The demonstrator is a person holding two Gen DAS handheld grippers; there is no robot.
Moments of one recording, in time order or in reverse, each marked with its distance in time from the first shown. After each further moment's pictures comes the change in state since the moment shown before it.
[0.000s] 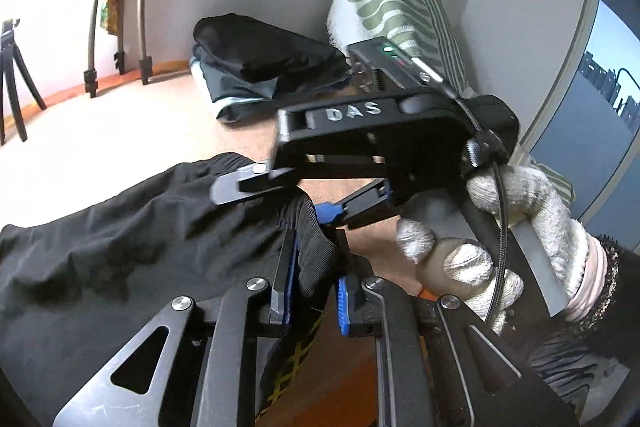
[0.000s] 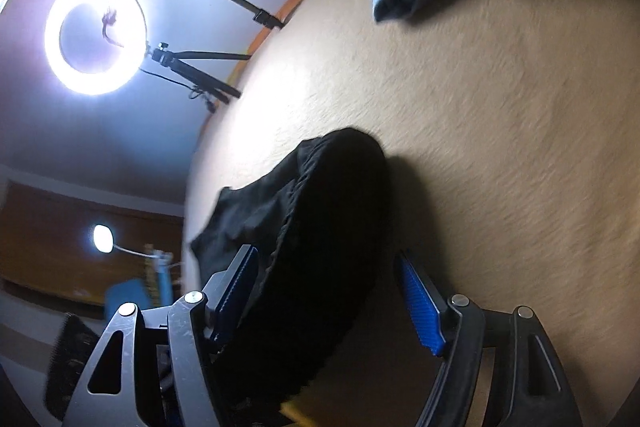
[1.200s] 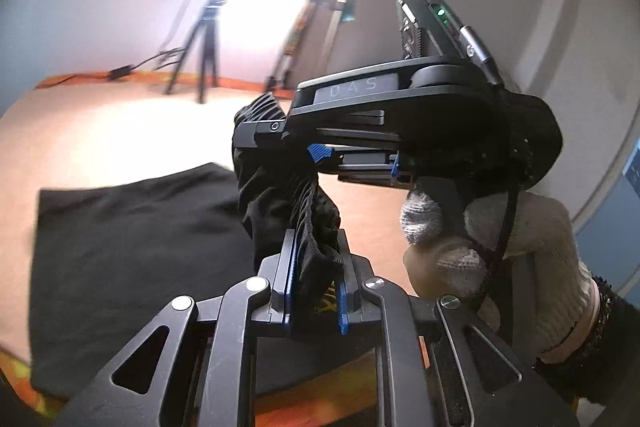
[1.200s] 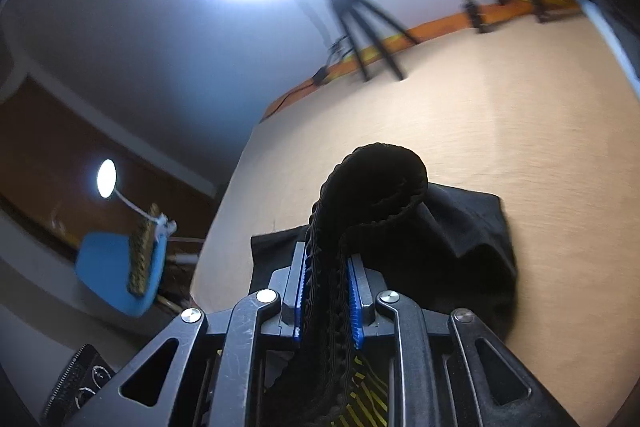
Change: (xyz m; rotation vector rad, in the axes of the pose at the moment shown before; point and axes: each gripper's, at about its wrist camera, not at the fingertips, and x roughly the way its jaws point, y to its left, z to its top) left arm -0.171 0.120 -0.085 -0.318 -0.194 0.213; right arm 0.132 0.223 -0.050 -0.394 -0.076 -0.043
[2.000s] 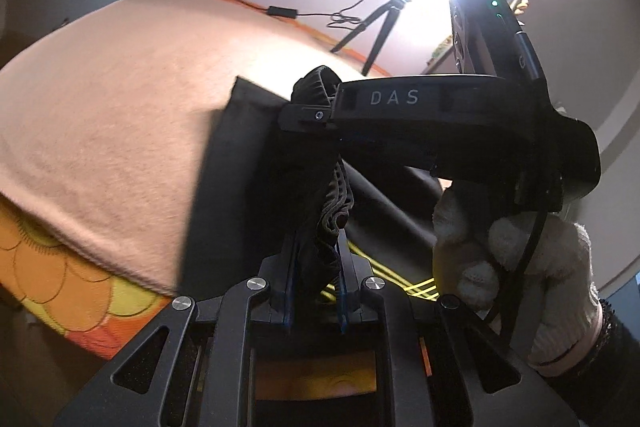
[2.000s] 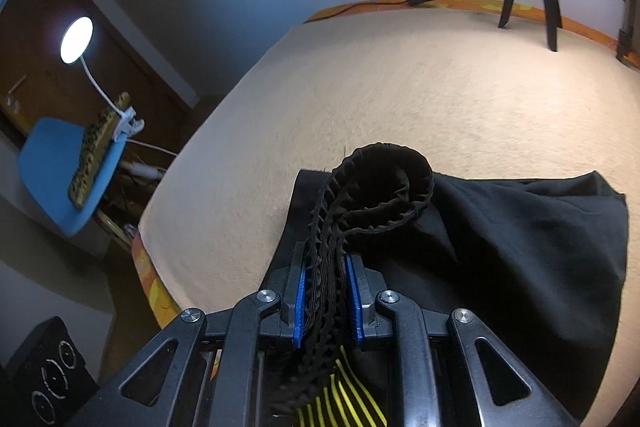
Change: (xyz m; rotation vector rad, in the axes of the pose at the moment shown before) left arm -0.056 0.142 -0.061 -0.344 0.017 0.147; right arm 0.162 0.110 -0.048 -0.291 0.191 -0.139
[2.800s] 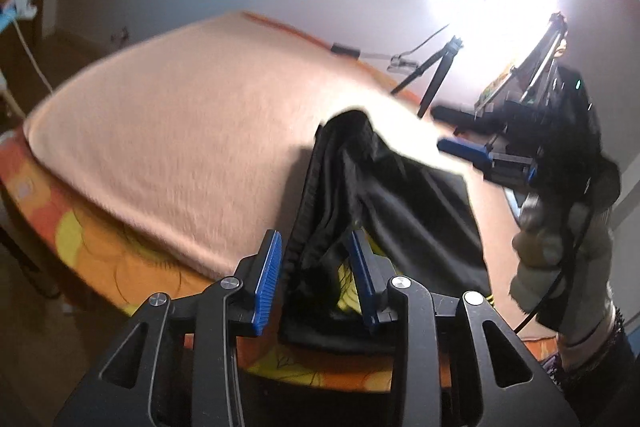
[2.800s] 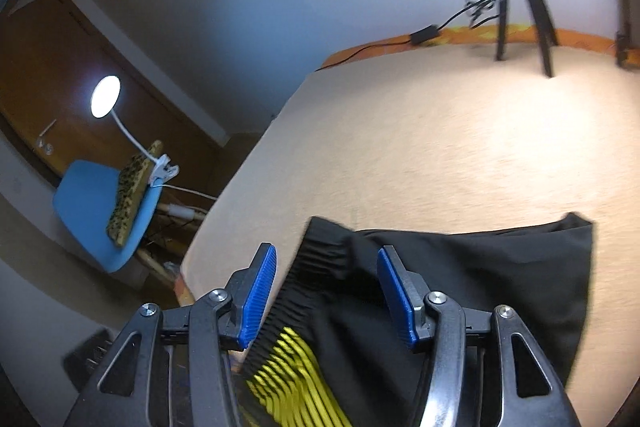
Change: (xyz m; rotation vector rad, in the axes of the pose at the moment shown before) left arm -0.062 0.027 0.002 -0.058 -0.129 0.157; right arm -0.049 -0.030 0.026 0.066 -0.125 0.122
